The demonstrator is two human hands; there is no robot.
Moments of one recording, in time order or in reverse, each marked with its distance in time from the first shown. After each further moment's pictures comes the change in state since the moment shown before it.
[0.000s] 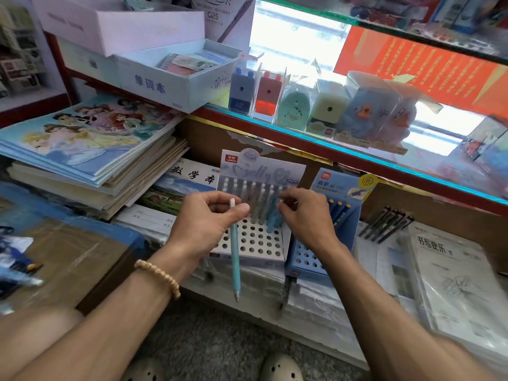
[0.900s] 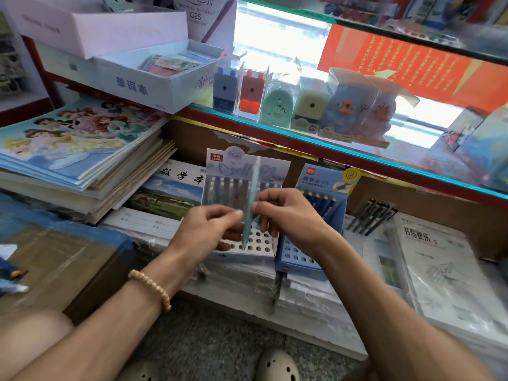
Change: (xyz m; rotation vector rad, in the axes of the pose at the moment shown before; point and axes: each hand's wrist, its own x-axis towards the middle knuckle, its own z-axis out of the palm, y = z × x) left_hand -0.013 -0.008 0.013 0.006 -0.185 -0.082; right_hand -0.020 -0.030 -0.033 0.740 -0.466 0.219
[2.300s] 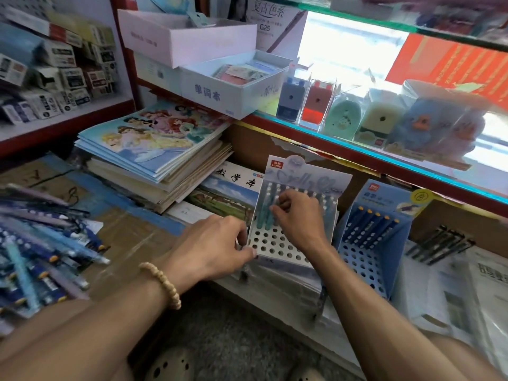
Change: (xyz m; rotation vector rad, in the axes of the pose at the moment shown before) left_hand -0.024 0.008 -0.060 1.109 -0.017 0.122; right_hand 0.072 0.032 0.066 -0.638 0.351 -0.182
